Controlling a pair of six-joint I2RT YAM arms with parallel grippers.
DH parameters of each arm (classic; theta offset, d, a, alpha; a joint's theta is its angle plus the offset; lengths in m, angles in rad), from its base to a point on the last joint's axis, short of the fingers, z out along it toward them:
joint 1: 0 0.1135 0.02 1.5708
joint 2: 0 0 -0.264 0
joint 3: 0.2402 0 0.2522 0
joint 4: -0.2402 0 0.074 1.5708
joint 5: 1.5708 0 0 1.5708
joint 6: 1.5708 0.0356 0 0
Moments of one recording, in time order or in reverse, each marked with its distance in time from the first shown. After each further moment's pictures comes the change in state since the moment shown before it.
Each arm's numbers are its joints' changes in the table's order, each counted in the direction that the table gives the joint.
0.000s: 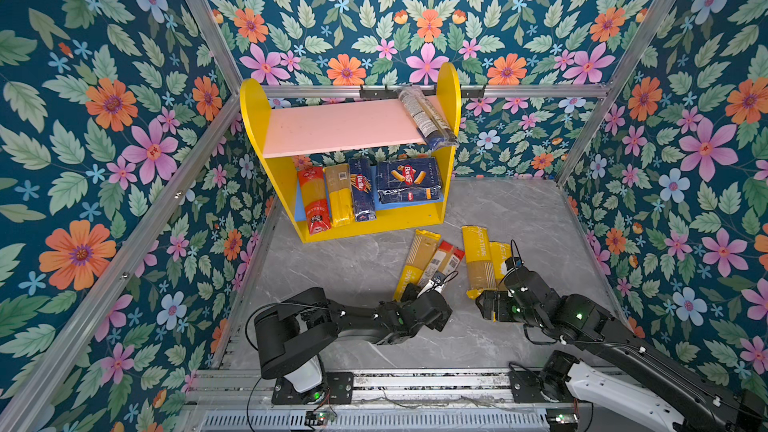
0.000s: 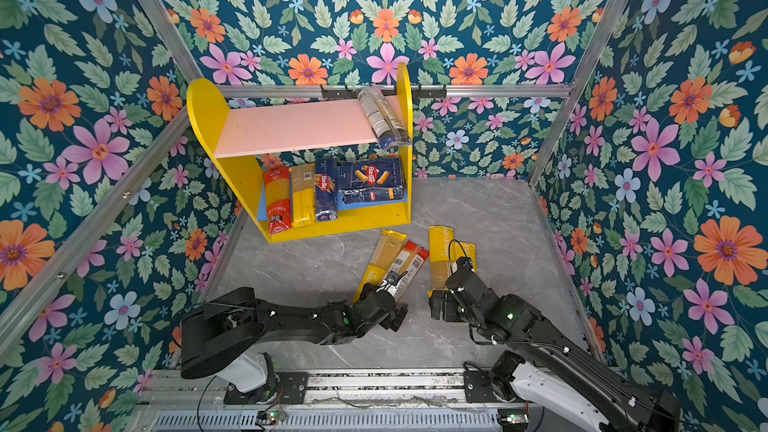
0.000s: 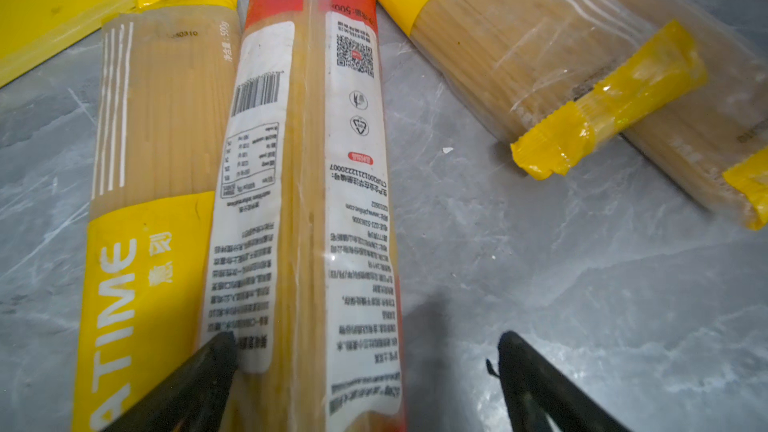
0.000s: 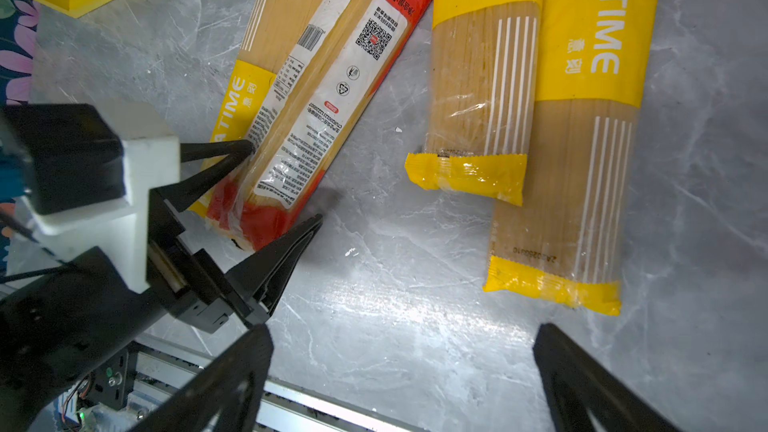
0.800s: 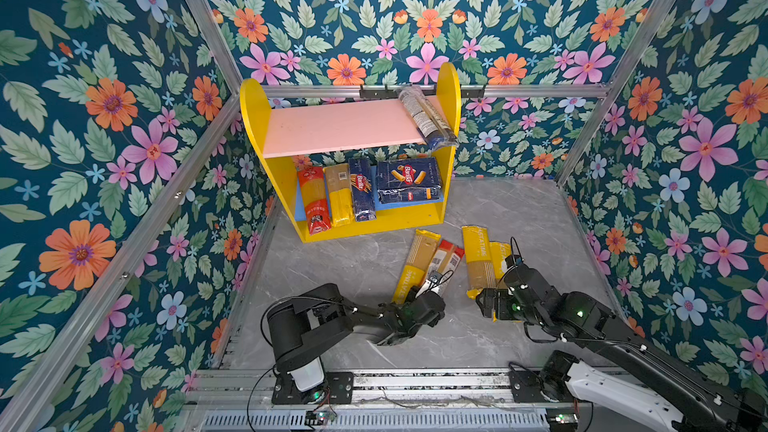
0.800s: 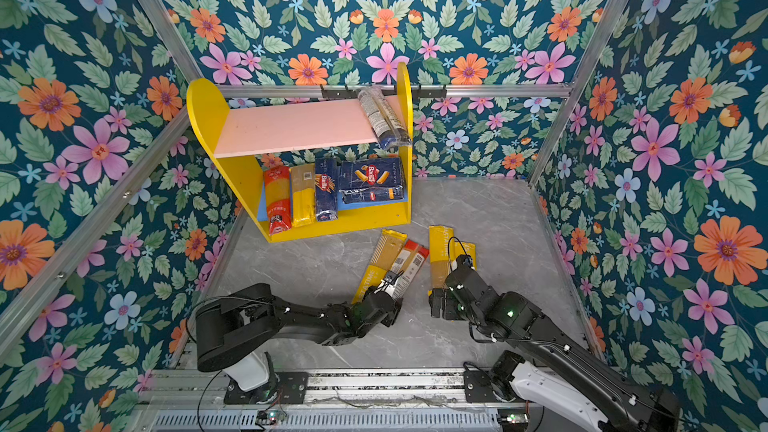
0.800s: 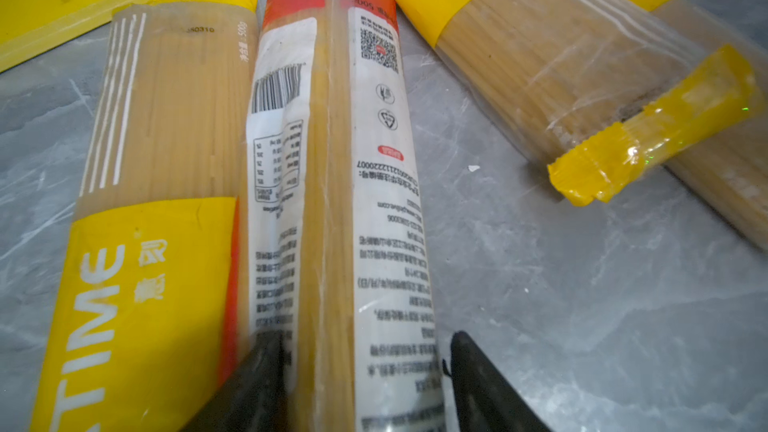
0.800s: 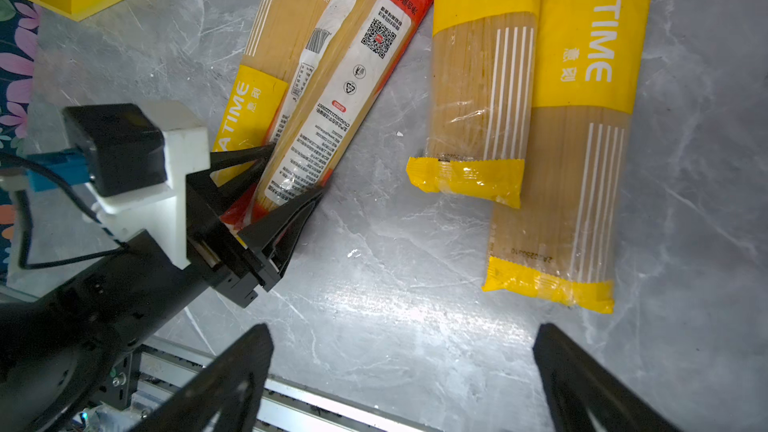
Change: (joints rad) left arm 0.019 -0.068 -0.040 0.152 -0.016 -0.026; right arm 0.000 -0.021 0.034 -0.021 0.005 -0.002
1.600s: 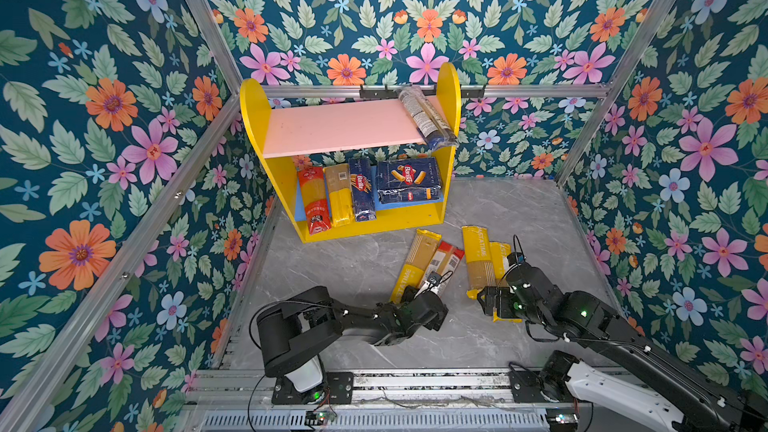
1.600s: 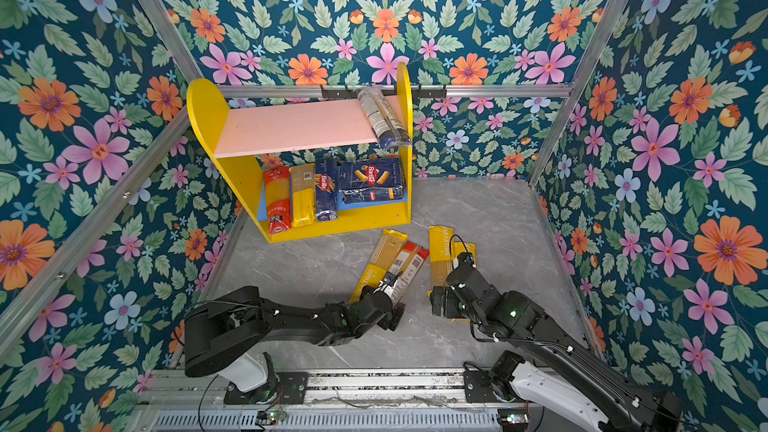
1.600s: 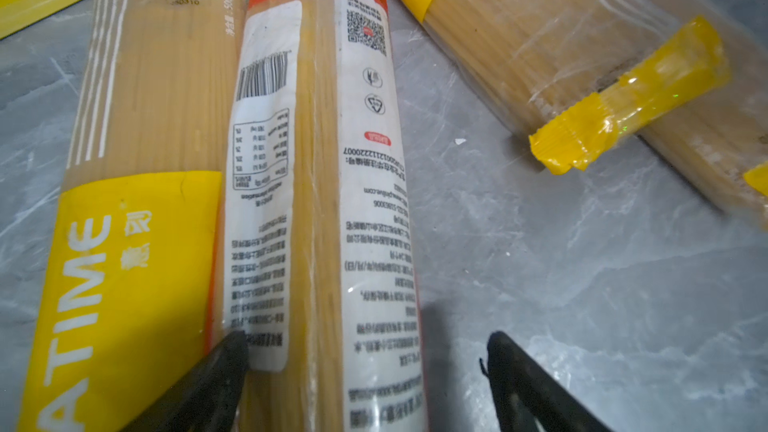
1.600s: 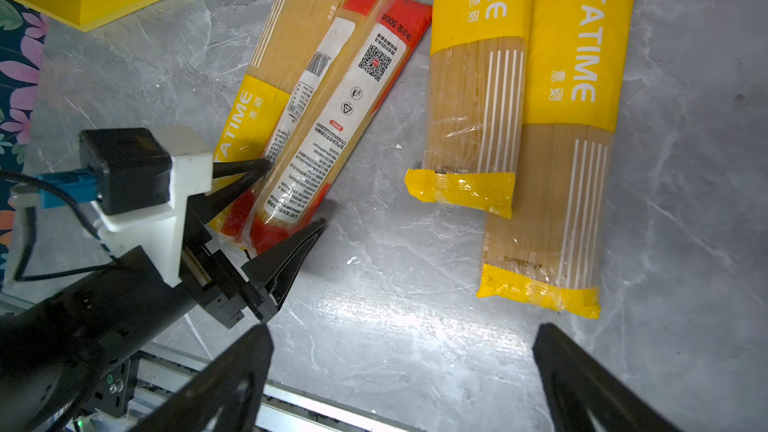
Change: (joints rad) left arm -0.002 0.047 0.002 -0.093 0.031 -0.003; right arm -0.001 0.005 0.026 -0.017 0.024 -0.018
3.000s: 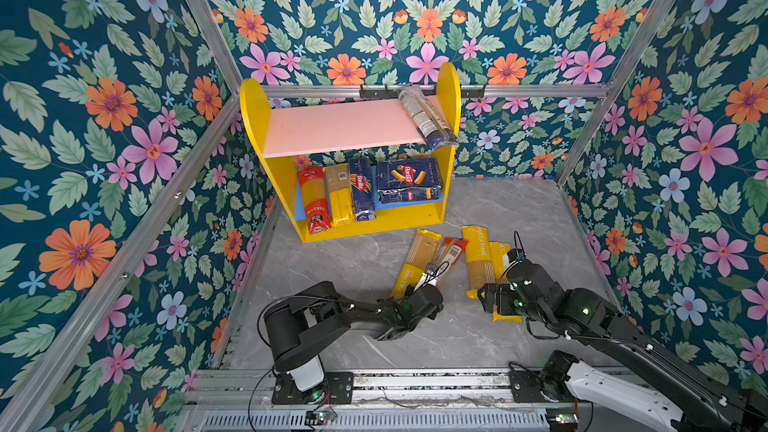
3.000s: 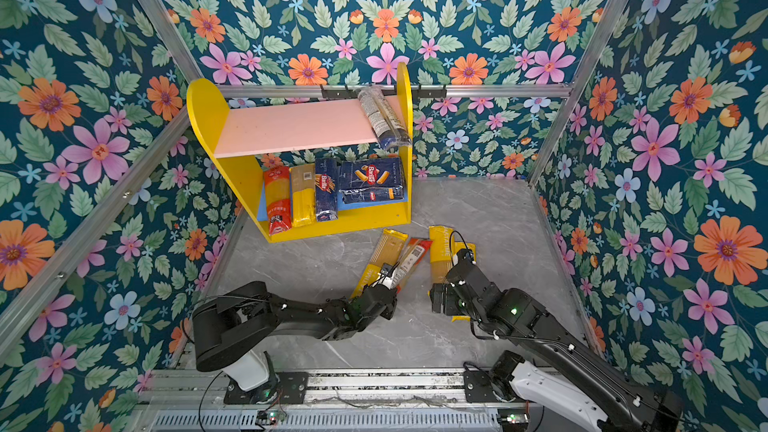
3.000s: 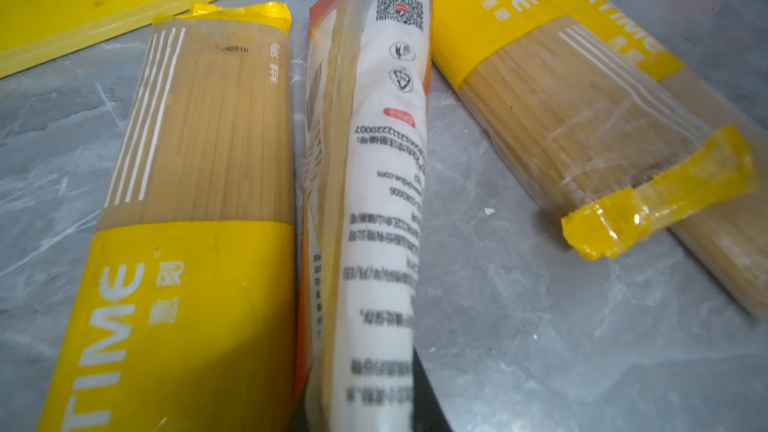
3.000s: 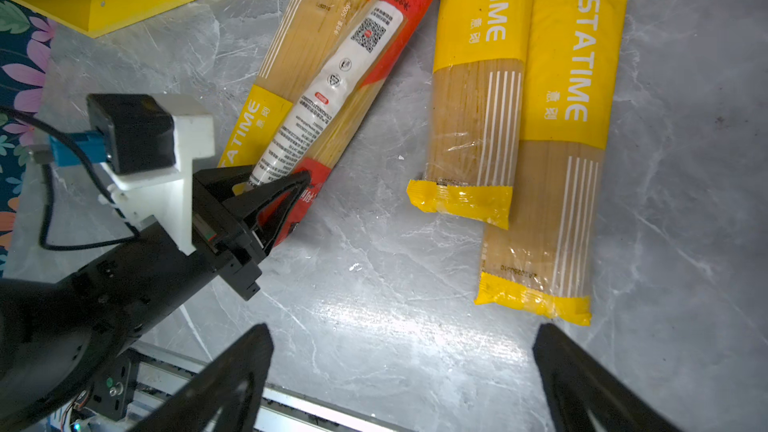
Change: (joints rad) left arm 0.040 -0.019 0.021 0.038 -0.006 -0.046; right arm -0.001 -0.017 0.048 -0.013 0.015 -0.023
